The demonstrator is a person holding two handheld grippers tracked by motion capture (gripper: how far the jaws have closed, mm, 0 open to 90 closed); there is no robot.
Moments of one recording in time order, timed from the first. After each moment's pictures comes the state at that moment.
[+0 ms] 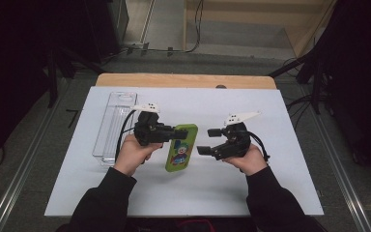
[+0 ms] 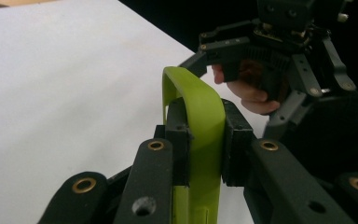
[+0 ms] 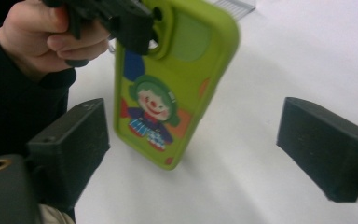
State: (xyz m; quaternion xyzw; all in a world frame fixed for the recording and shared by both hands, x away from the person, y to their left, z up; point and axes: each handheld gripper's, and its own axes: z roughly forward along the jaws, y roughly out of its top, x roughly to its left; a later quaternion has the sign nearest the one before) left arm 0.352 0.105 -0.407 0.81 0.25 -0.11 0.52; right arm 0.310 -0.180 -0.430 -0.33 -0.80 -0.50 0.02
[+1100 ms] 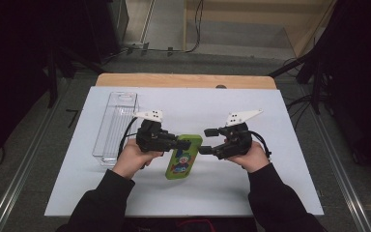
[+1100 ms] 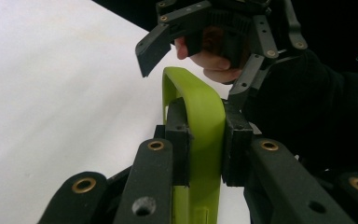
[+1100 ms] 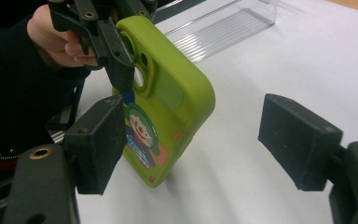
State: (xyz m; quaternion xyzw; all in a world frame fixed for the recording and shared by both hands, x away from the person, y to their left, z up) left arm 0.339 0.100 -0.412 0.82 0.17 -0.14 0.52; right arm 0.311 -0.183 -0.424 -0.27 -0.81 -0.51 0.02
